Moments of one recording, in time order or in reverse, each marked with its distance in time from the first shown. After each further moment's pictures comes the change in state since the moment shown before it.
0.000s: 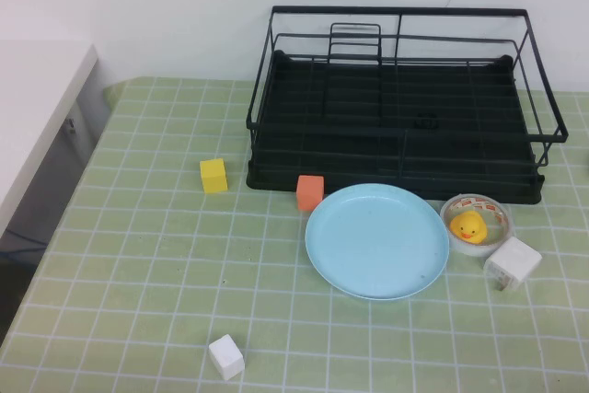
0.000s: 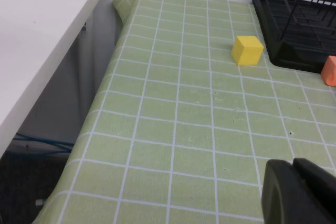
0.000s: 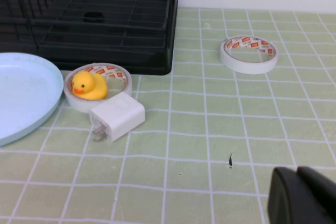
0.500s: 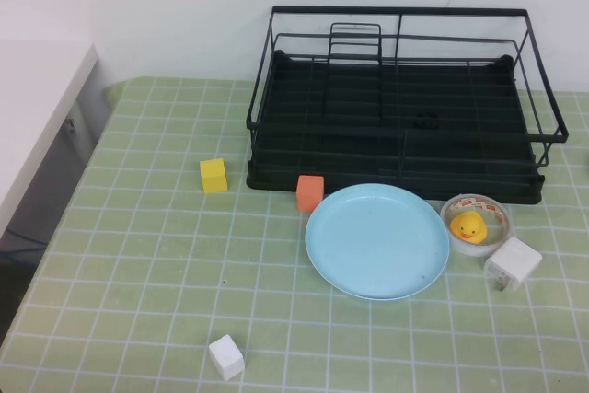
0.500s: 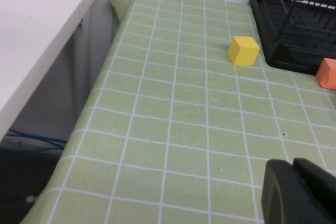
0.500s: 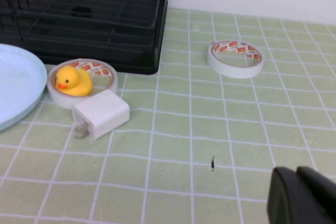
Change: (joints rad) right arm 0.000 0.000 0.000 -0.067 -0.010 0.000; left arm 0.000 0.000 0.000 -0.026 0.000 0.000
